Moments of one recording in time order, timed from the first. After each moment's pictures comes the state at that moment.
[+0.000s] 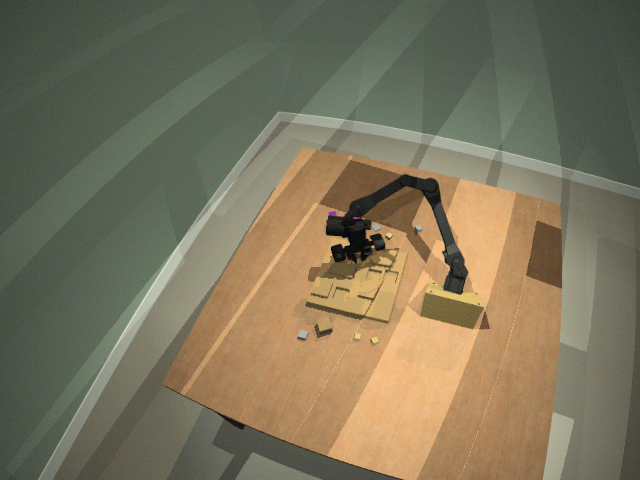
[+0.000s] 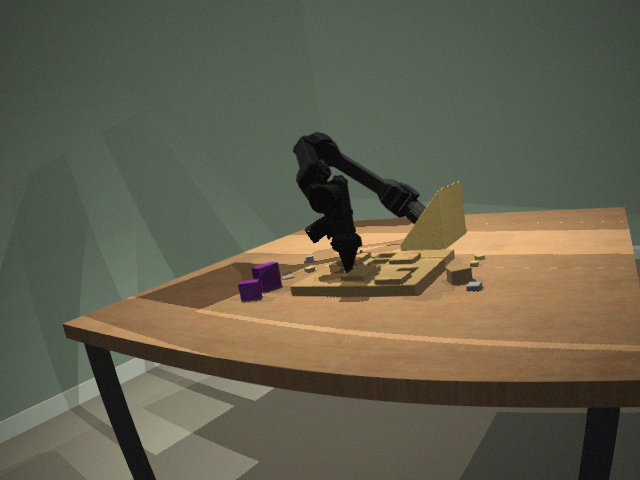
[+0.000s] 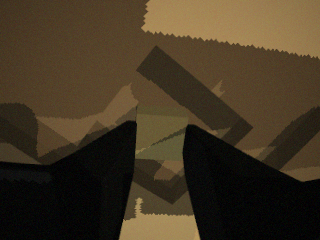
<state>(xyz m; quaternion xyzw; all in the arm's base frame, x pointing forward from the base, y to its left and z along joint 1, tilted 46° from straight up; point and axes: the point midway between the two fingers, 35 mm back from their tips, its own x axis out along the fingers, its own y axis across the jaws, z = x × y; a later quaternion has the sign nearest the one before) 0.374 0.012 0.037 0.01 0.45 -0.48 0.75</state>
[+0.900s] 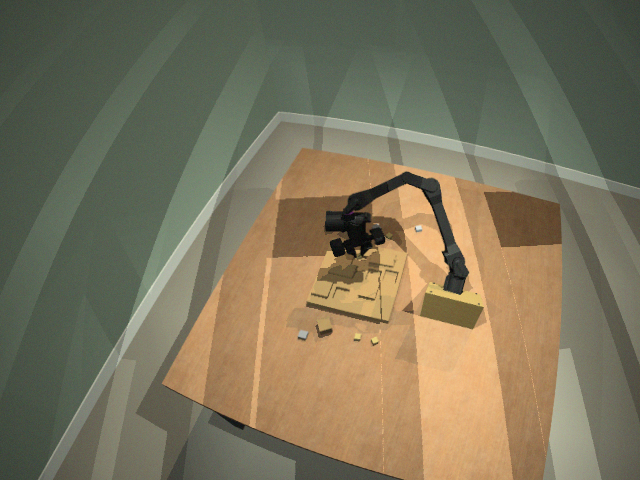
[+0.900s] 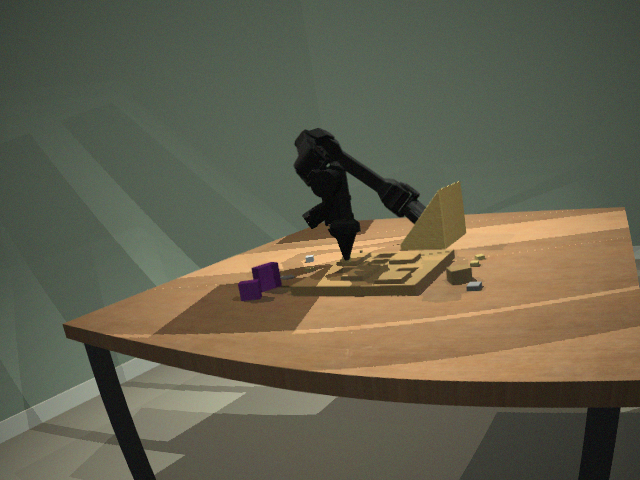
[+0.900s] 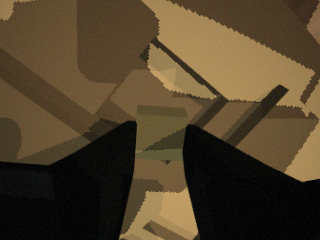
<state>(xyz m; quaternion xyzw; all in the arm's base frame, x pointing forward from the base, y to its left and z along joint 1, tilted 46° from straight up) 0.370 0.035 0.059 0.01 0.45 -0.48 0.75</state>
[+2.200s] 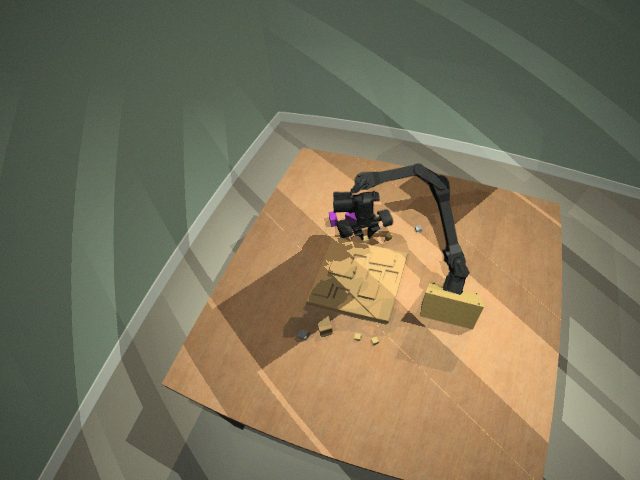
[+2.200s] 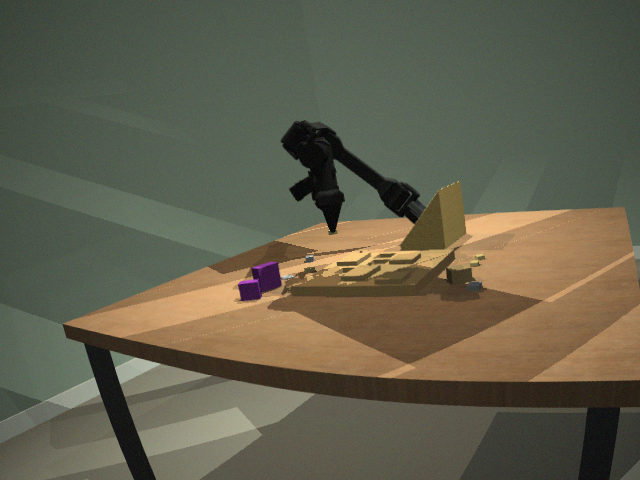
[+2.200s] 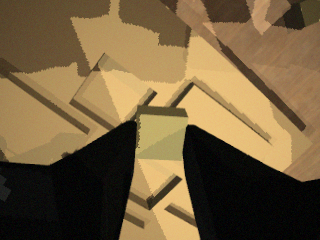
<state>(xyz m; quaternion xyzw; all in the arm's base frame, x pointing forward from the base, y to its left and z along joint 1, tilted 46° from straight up) 0.350 0.052 0.128 0.02 0.46 -0.47 0.75</state>
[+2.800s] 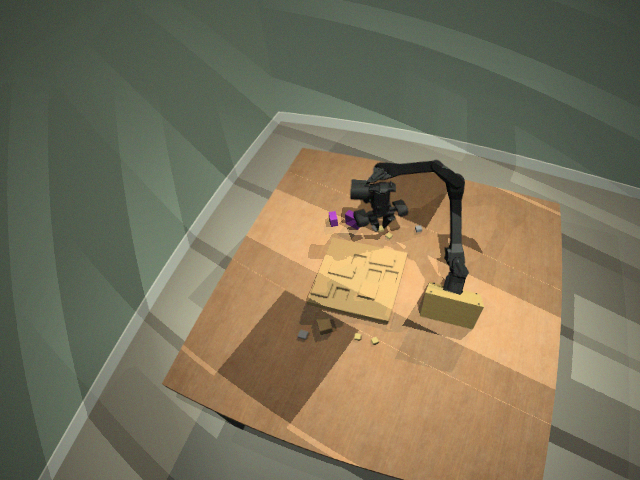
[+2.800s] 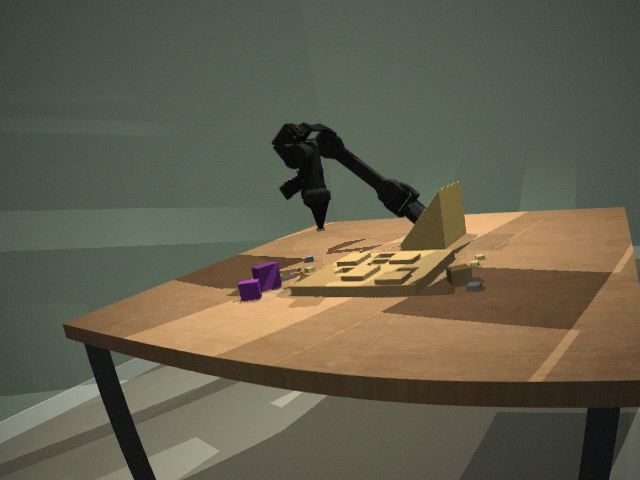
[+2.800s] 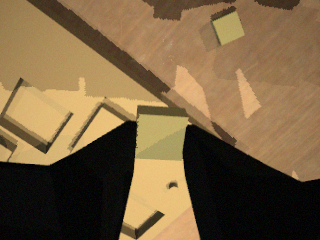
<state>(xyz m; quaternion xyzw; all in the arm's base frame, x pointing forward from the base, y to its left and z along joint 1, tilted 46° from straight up) 0.317 0.007 0.171 0.02 0.46 -0.47 0.75</state>
